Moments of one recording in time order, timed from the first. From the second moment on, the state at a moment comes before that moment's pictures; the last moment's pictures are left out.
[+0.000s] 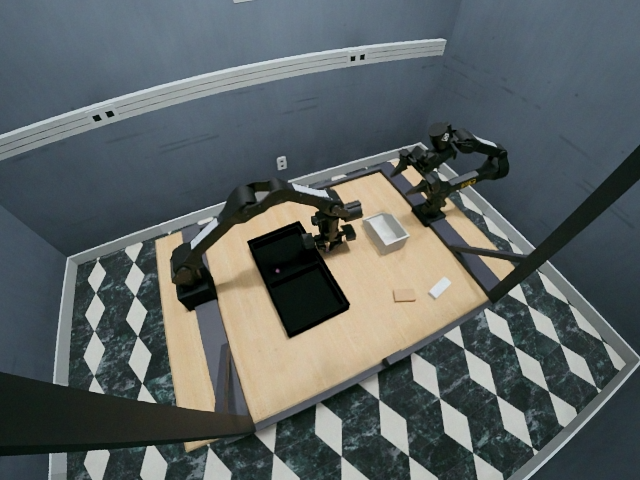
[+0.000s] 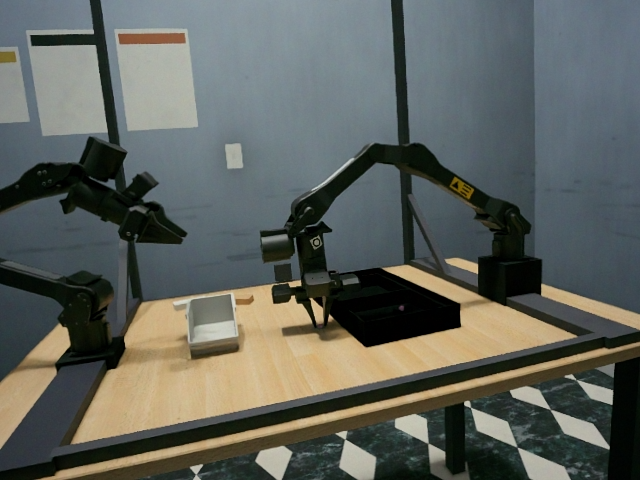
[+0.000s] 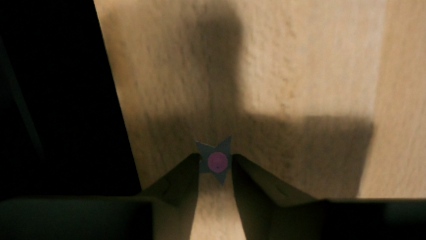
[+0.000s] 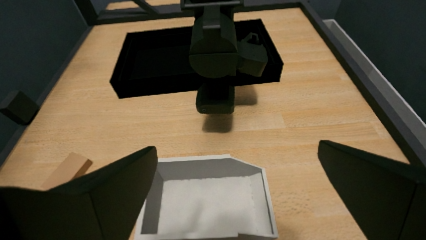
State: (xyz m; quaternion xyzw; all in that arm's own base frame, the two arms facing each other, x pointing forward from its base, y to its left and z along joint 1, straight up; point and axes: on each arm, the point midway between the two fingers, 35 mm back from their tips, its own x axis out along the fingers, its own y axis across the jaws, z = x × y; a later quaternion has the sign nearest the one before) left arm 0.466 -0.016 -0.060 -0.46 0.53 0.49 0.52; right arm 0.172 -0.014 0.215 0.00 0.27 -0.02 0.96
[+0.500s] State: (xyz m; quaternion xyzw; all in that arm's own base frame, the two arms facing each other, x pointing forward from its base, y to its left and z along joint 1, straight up) left arm 0.466 -0.016 -0.036 -0.46 0.53 0.49 0.52; right arm 0.172 -0.014 0.215 0.00 0.27 -0.02 0.96
